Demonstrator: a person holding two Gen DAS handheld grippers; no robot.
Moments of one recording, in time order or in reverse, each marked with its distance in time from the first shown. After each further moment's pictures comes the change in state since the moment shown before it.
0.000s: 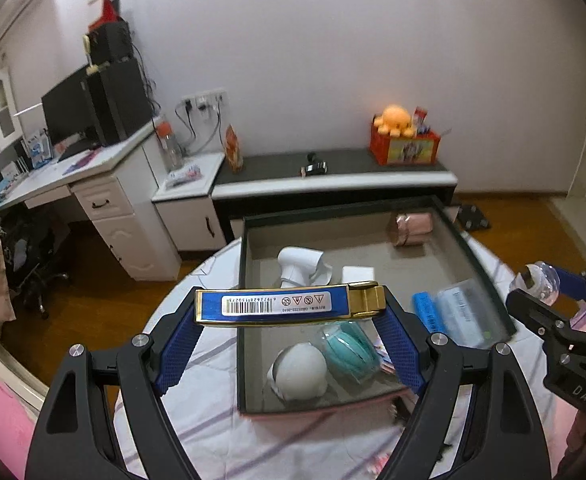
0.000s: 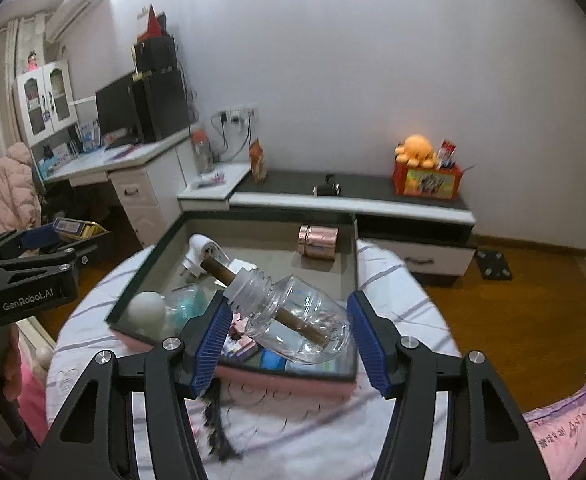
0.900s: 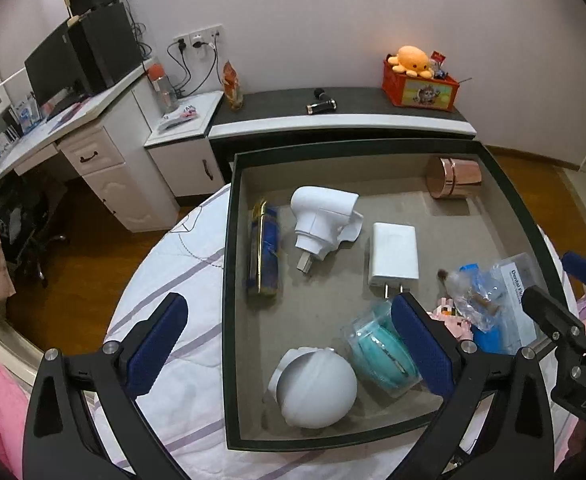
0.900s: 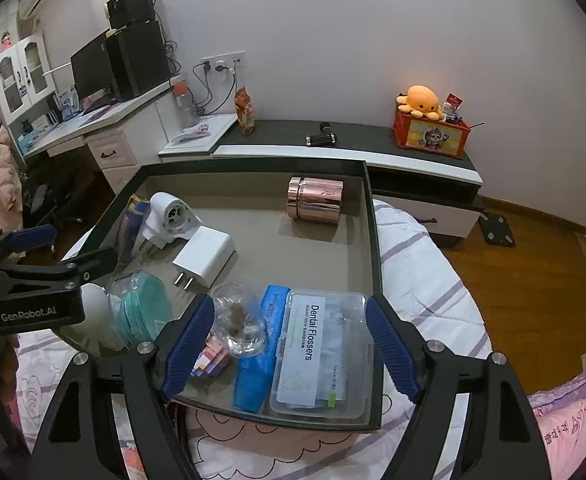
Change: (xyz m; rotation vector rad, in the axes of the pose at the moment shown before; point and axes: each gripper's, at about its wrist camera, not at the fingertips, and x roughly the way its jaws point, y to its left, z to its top) left arm 0.081 0.005 -0.004 -0.010 0.214 0.009; right arm 0.070 -0.009 0.002 0.026 0.154 -0.044
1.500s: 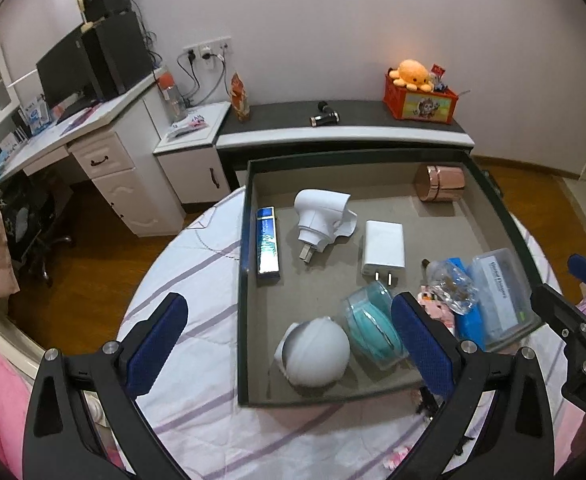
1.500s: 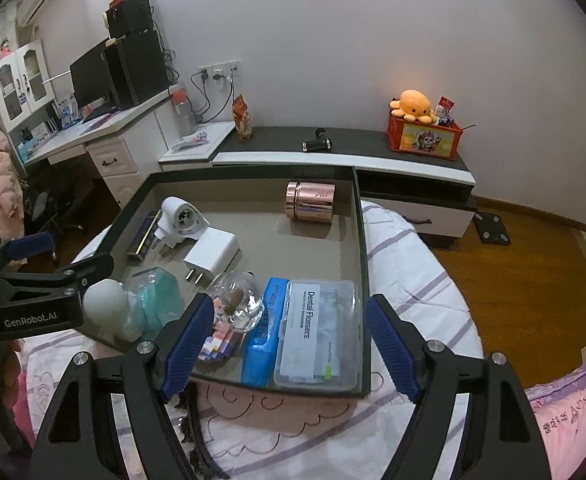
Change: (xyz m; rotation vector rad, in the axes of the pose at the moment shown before) left arm -0.045 0.004 -0.018 -0.021 -0.059 0.012; right arm -0.039 0.004 -0.010 0.016 -0.040 -0.006
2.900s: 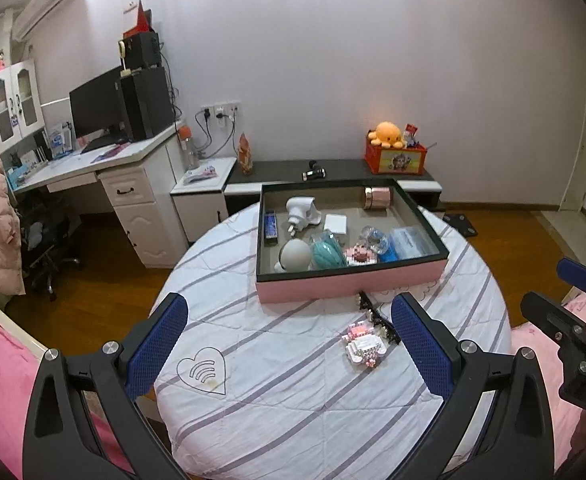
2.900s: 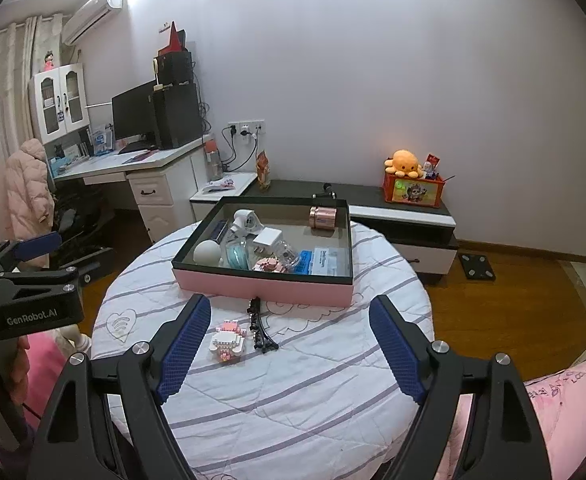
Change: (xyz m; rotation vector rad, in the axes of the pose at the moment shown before) left arm -0.181 -0.001 -0.121 -0.025 -0.229 -0.029; right arm -0.188 0.031 -0.104 -0.049 -0.194 0.024
